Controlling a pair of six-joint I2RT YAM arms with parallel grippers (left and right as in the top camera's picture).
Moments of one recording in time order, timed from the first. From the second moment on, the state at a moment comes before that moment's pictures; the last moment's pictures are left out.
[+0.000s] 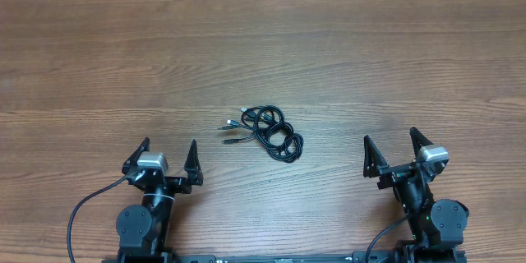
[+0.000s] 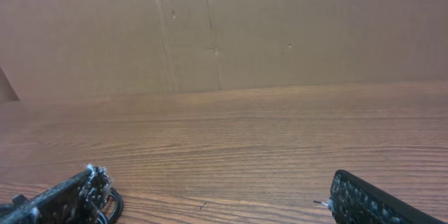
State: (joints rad) left arm -0.04 0.01 0.01 -0.07 0.06 -0.12; right arm -0.01 0.02 0.02 -0.02 -0.23 0.15
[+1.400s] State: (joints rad) left arm -0.04 0.01 0.01 -0.09 0.06 -0.12; right arm -0.01 0.02 0.02 -0.02 -0.23 0.15
